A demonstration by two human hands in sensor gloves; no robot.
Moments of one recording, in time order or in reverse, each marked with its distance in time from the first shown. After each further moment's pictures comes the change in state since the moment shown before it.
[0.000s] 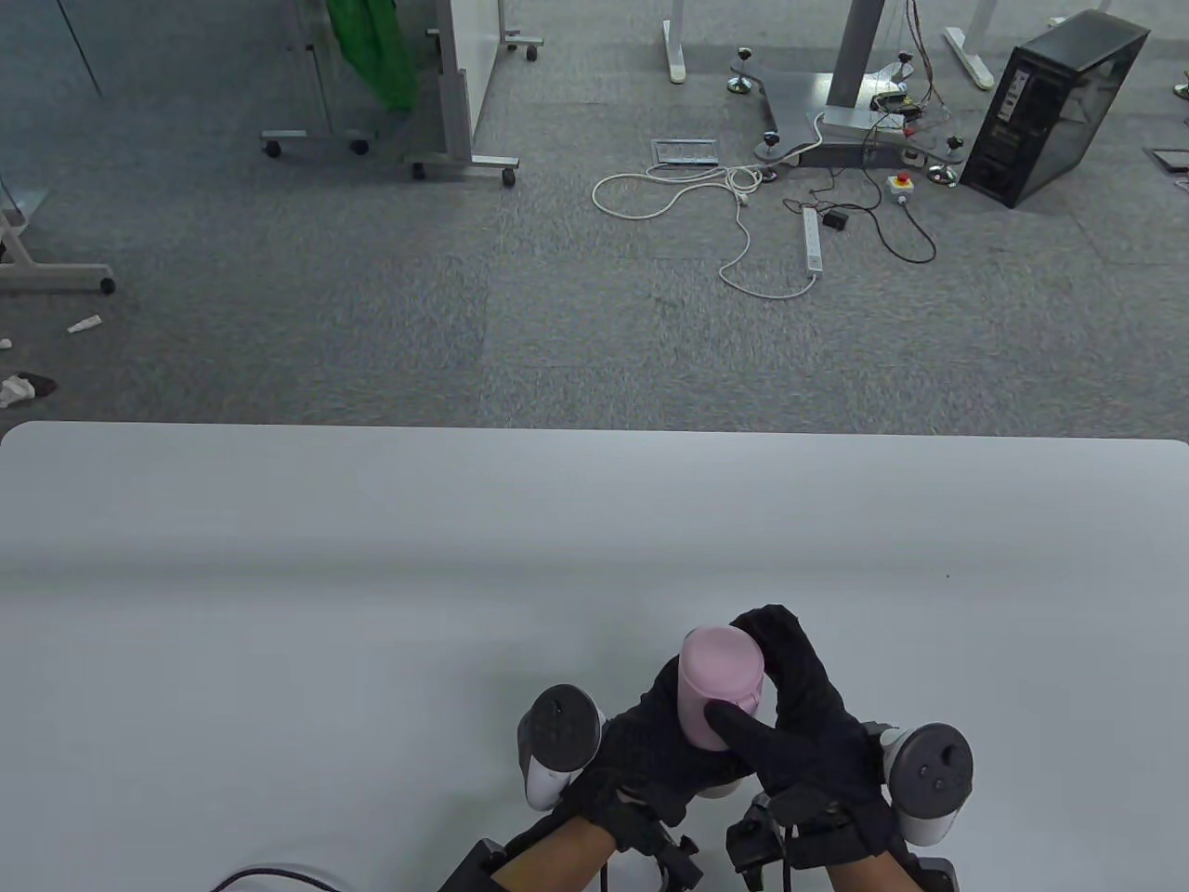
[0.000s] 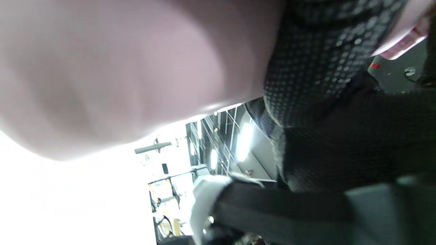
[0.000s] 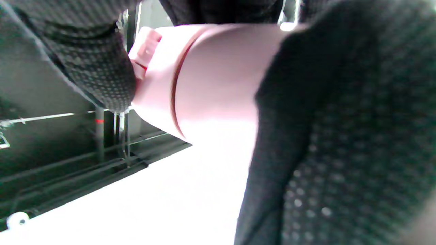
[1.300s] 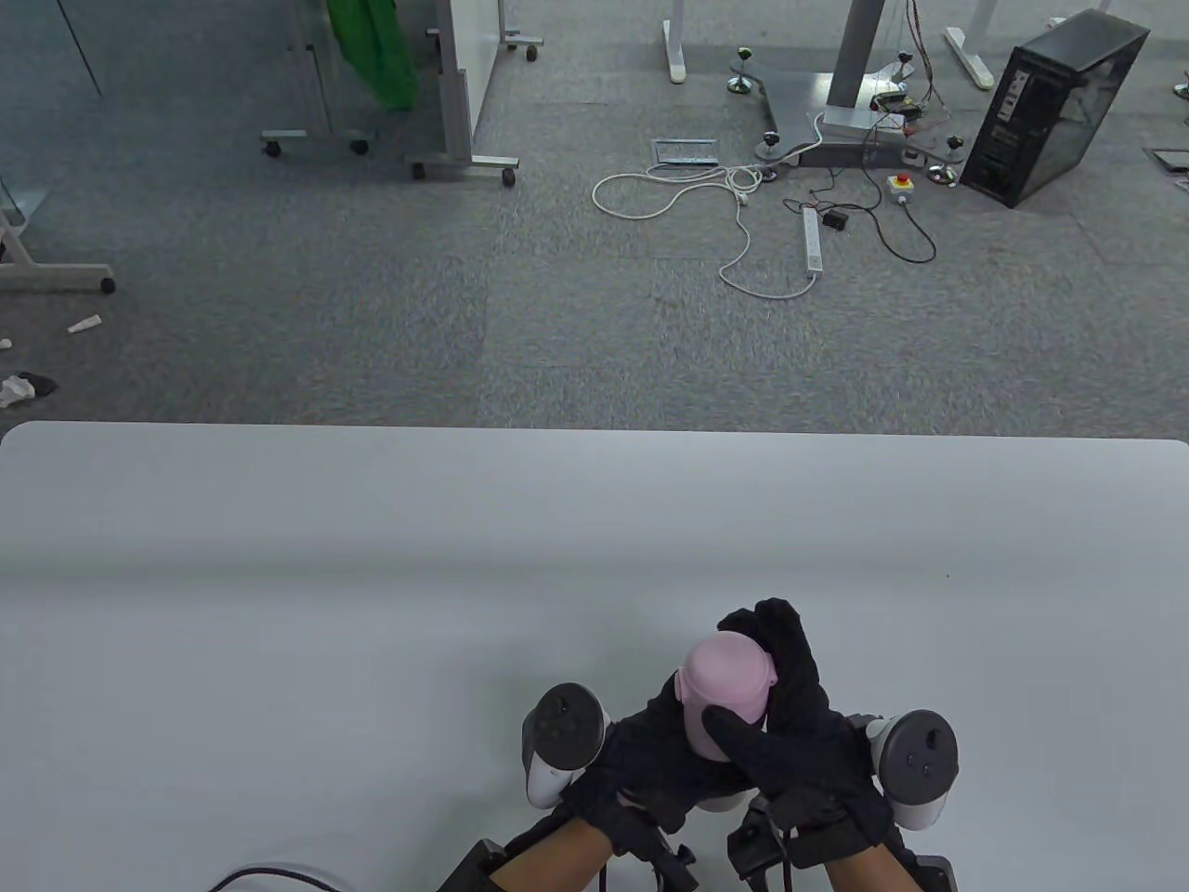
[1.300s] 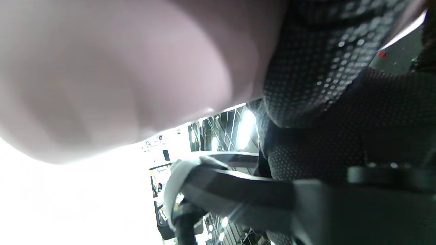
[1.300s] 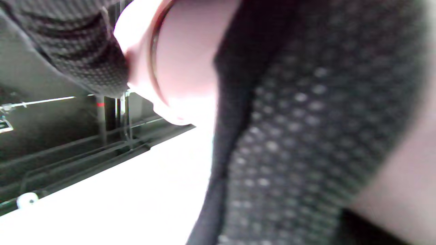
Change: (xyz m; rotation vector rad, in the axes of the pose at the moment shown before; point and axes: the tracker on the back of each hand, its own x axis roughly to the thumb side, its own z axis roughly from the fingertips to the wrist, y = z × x) left_hand 0.001 -0.002 0.001 -0.036 0.024 -0.011; right_hand -0.008 0.005 0.000 0.058 0.009 0.060
